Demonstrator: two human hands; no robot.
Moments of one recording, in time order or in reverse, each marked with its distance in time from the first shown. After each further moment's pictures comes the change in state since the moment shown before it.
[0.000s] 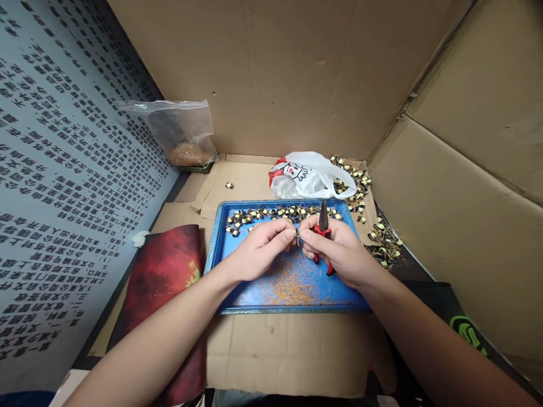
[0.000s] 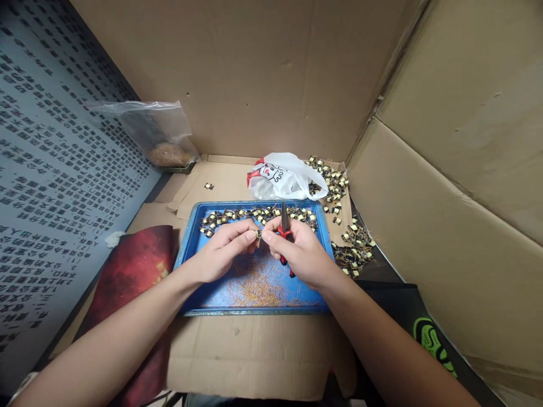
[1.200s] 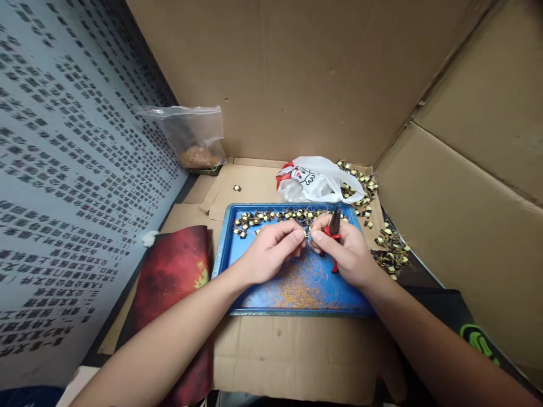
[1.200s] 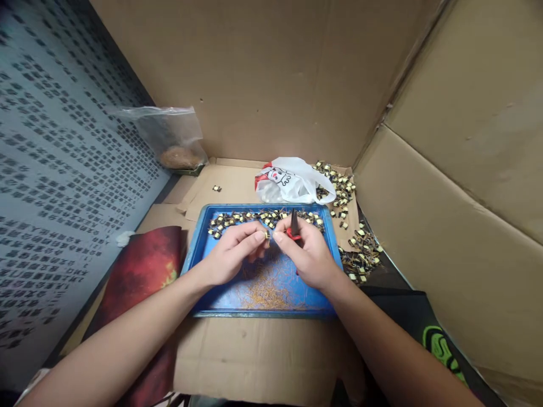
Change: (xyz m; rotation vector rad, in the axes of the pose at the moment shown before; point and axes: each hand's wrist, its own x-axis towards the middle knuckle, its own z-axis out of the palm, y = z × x) left_hand -0.003 -0.001 0.006 -0.147 0.069 -0.055; right_hand 0.003 0.006 -0.002 -0.264 0.066 -0.226
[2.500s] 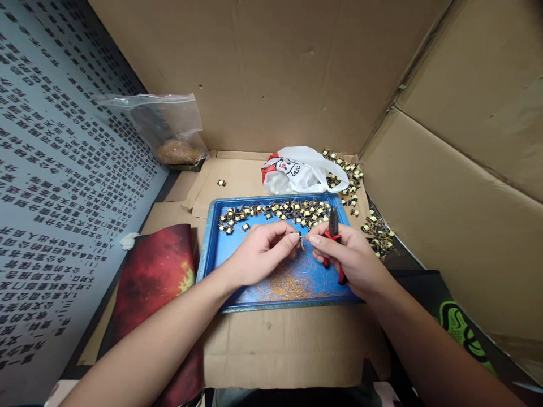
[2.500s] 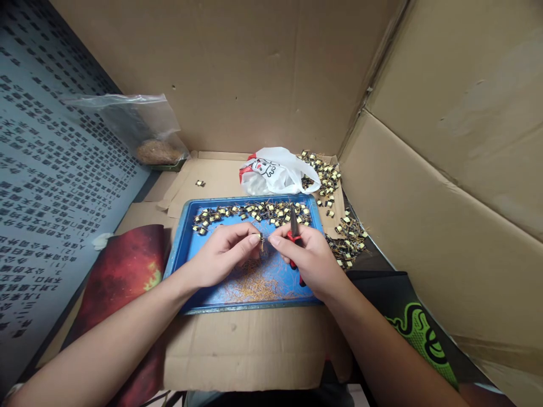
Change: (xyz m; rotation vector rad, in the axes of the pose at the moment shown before) left_hand 0.000 0.009 0.009 0.172 -0.073 0.016; right_hand -0.034 -0.008 -0.011 0.146 0.109 0.308
